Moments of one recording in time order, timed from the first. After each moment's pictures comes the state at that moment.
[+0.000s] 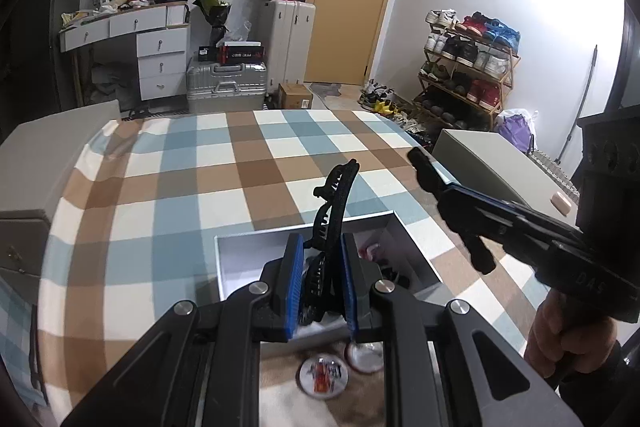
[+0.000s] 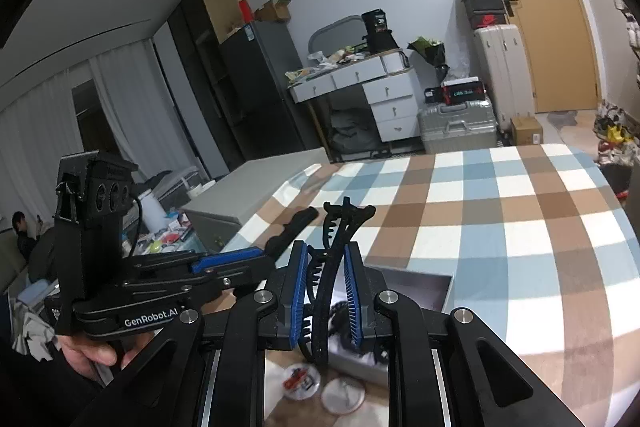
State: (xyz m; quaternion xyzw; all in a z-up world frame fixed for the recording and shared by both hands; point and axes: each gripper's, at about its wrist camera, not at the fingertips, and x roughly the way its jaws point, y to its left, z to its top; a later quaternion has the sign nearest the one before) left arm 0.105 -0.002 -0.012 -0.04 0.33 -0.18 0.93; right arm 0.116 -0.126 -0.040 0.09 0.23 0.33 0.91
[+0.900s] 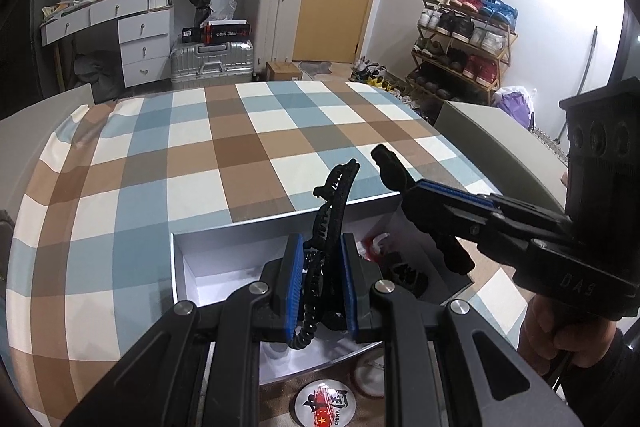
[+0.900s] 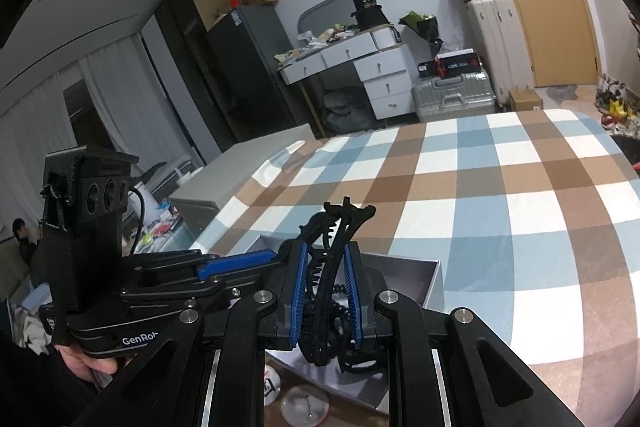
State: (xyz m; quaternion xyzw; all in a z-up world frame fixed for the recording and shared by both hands) left arm 0.123 -0.023 -0.039 -0.02 0.36 -0.20 0.91; right arm 0.155 -0.130 -0.079 0.10 0.27 0.33 0.90
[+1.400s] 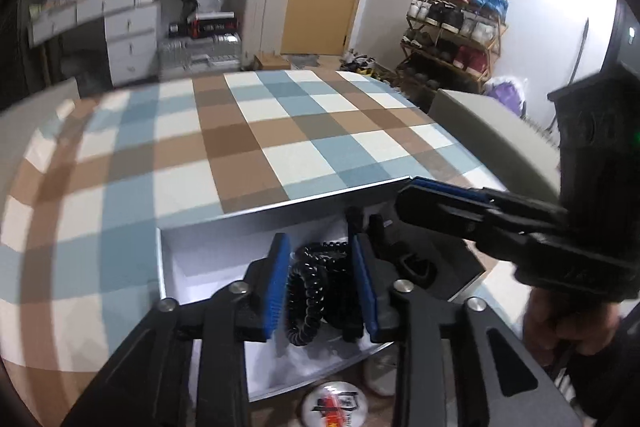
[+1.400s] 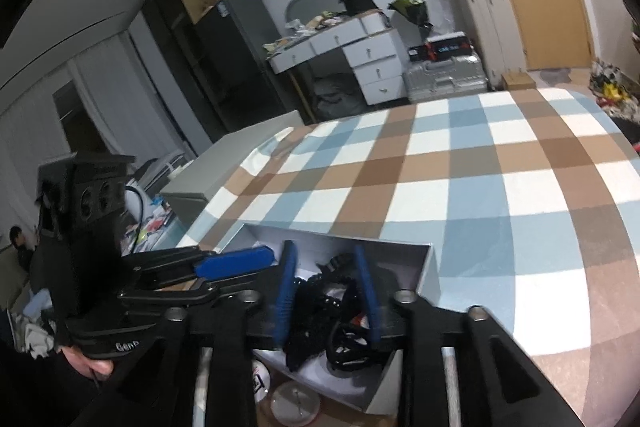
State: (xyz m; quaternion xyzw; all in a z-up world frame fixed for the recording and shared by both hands) left arm 0.127 -0.026 -0.049 0.00 0.37 -0.22 0.90; right arm 0.163 -0.132 -0.092 0.11 0.30 0.32 0.89
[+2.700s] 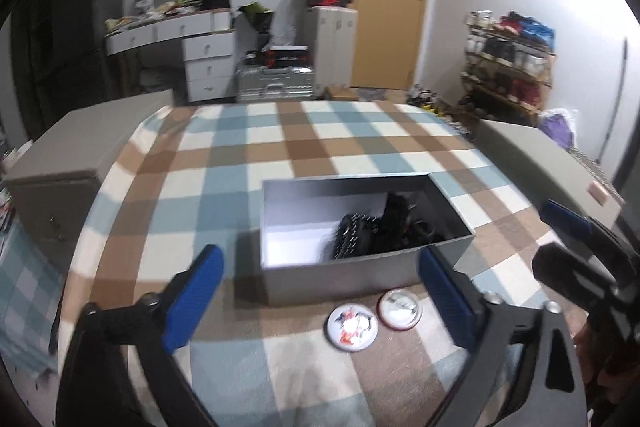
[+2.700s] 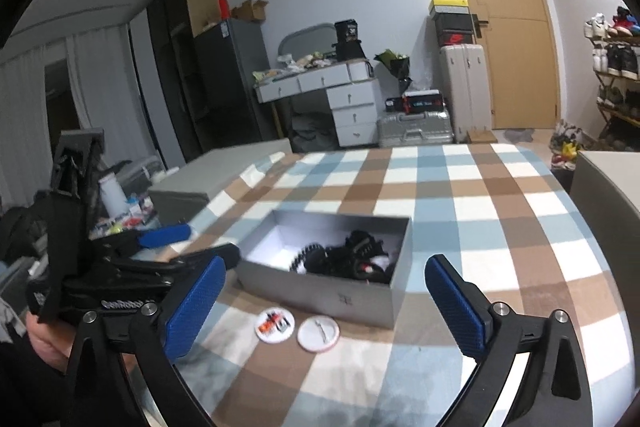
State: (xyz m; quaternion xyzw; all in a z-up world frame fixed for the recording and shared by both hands) left arm 0.053 -0.001 -0.034 -0.02 0.32 -0.08 0.94; right arm 0.043 -0.133 -0.068 0.04 0.22 0.24 0.94
